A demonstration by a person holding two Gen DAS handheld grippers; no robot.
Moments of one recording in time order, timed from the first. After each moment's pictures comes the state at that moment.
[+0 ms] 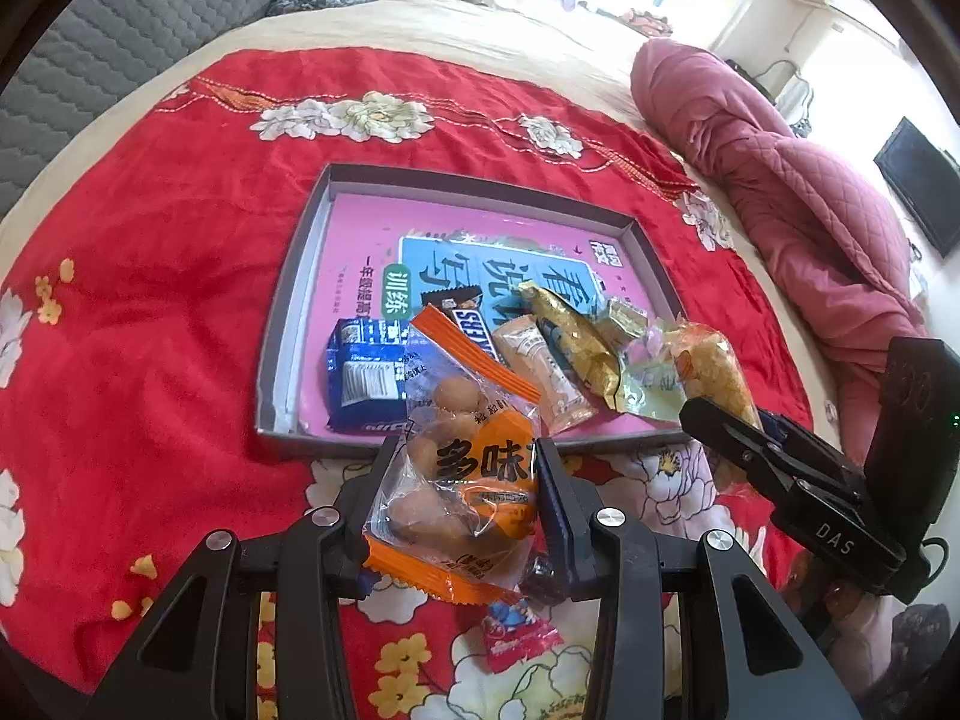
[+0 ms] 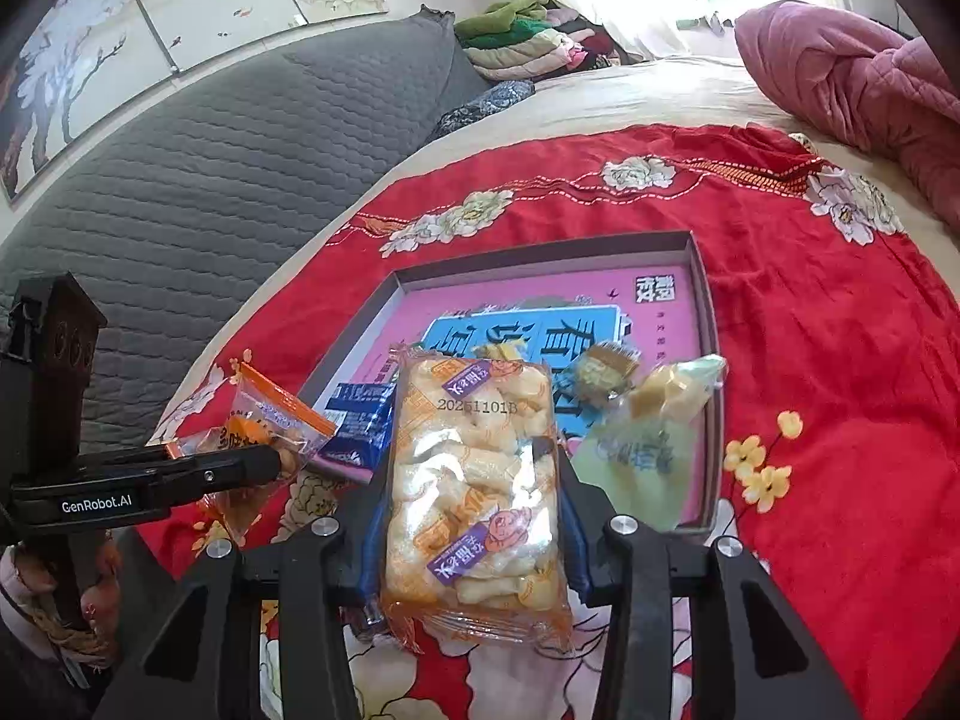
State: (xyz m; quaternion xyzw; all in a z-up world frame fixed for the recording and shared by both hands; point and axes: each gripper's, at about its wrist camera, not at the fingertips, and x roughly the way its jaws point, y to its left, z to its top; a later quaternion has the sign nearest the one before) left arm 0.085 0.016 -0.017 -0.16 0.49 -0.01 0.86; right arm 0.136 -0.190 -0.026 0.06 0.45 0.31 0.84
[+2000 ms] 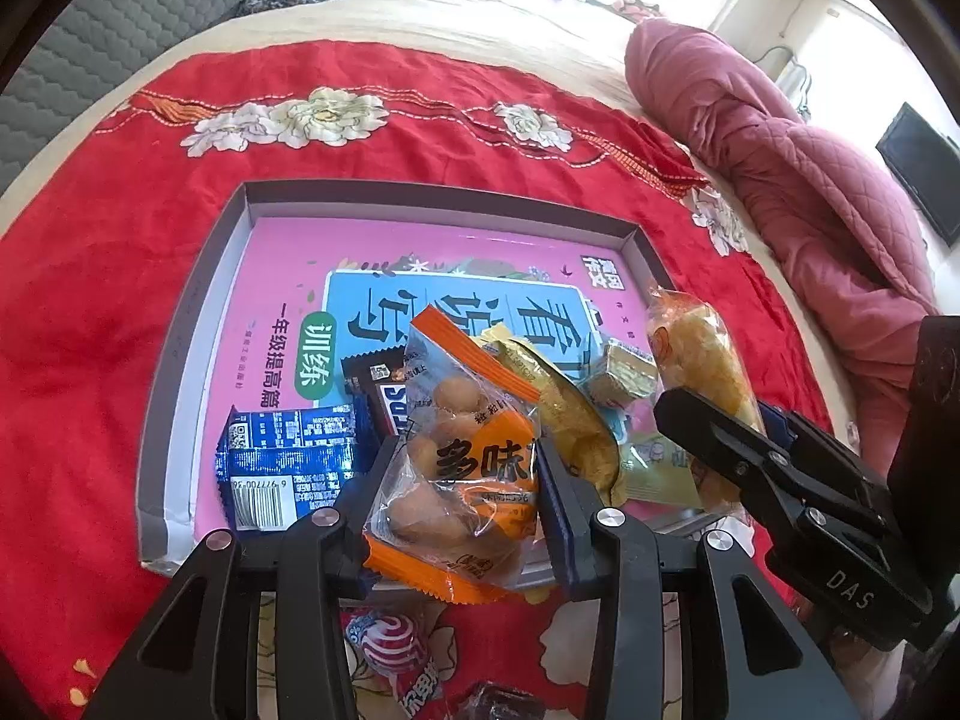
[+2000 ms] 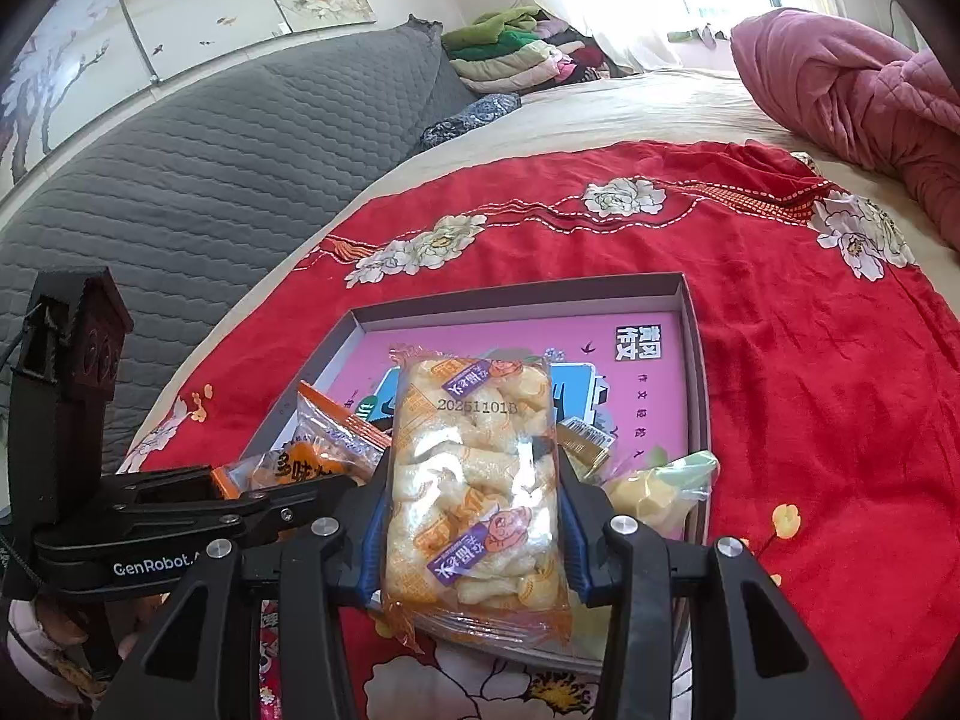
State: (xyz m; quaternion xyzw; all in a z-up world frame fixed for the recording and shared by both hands) left arm 0.158 -0.012 -0.046 -0.15 0.49 -0.02 0.86; right arm 0.186 -0.181 -0.040 0.05 0.44 0.29 0.85
